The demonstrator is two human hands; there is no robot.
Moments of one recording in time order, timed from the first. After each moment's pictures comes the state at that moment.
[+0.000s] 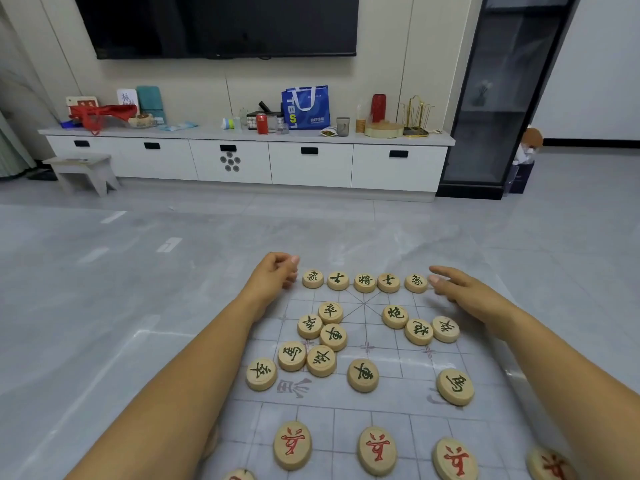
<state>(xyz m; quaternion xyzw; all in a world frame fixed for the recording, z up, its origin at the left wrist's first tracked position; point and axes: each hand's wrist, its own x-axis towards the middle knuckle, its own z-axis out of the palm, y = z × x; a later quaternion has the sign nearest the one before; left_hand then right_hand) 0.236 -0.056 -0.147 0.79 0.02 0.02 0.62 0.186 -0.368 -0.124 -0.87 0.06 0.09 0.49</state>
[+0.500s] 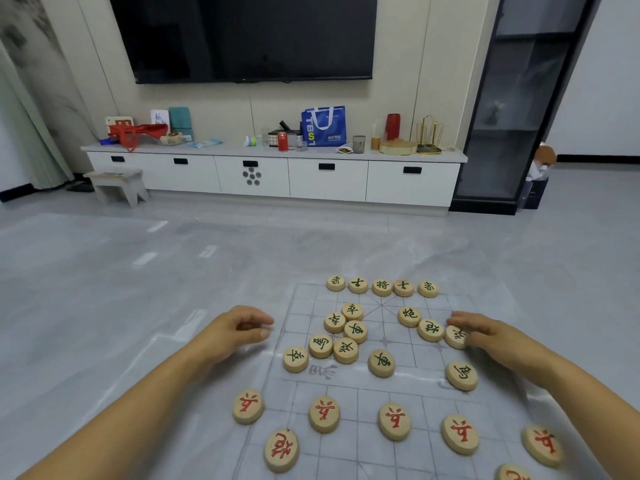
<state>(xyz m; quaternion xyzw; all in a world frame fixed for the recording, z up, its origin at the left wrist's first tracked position) 0.123 0.044 -0.138 0.85 -0.01 -0.09 0.52 0.116 -0.370 -0.126 -0.91 0.00 0.12 0.40</state>
